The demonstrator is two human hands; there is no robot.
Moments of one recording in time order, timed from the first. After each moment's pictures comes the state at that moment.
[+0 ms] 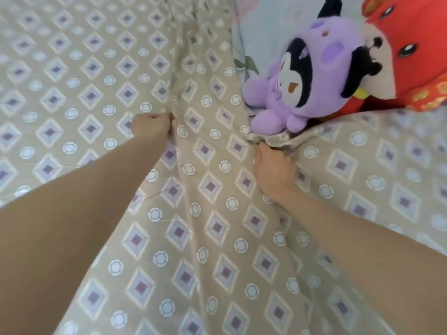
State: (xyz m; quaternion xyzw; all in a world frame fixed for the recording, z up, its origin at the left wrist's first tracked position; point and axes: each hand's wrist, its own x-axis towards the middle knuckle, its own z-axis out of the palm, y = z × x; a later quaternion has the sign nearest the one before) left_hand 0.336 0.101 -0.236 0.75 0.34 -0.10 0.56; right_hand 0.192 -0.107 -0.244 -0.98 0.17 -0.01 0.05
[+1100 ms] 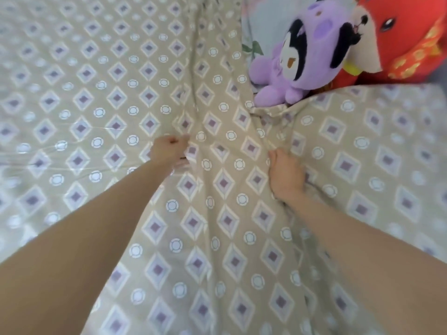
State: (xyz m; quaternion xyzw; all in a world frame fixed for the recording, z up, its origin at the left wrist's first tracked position) left_hand 0.197 0.129 -0.227 0.80 0.22 -0.18 0.52; right_hand 0.107 -0.105 -0.241 -0.97 0.22 0.02 0.10
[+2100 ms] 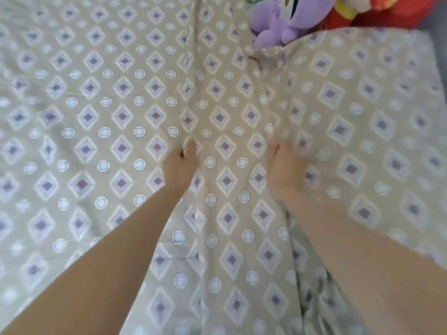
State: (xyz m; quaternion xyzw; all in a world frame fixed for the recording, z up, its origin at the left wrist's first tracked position) left_hand -0.009 0.133 -0.246 0.87 0.19 -0.11 0.45; right_hand -0.043 -0.082 -0.231 -0.95 0.26 0.02 0.17
